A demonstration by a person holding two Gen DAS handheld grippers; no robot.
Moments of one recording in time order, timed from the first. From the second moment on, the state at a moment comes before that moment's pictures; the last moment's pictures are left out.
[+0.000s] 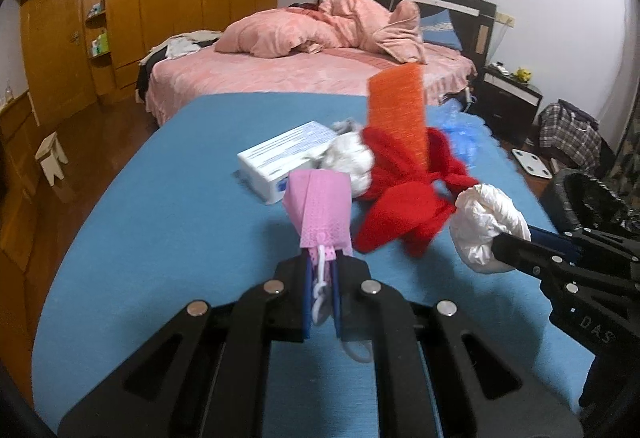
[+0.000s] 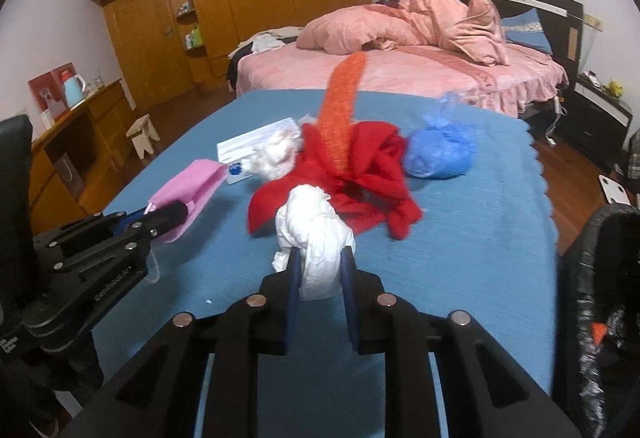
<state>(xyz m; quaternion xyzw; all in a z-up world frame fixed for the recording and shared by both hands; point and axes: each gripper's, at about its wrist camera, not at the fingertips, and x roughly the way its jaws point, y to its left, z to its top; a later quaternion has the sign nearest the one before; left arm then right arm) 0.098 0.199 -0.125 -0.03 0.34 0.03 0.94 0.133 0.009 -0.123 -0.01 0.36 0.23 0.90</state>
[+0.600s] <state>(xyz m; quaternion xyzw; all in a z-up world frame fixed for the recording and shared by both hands) 0.117 0.081 -0.094 -0.01 0.31 -0.09 0.95 0.135 -0.111 -0.092 0.04 0.31 0.11 0.94</state>
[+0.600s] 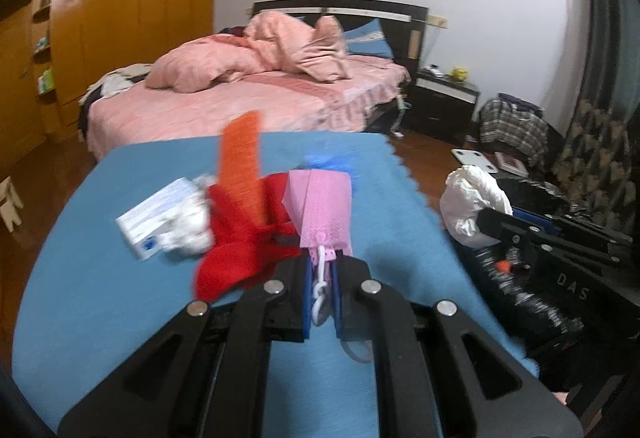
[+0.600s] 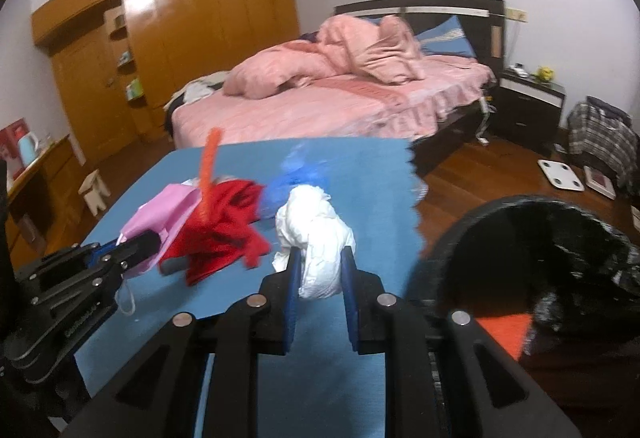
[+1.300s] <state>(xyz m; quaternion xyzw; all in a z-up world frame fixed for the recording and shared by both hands) 0.139 -0.101 -0.108 0.00 0.32 -0.26 0.91 0.104 -0.296 -0.100 0.09 0.31 -0.06 0.94</state>
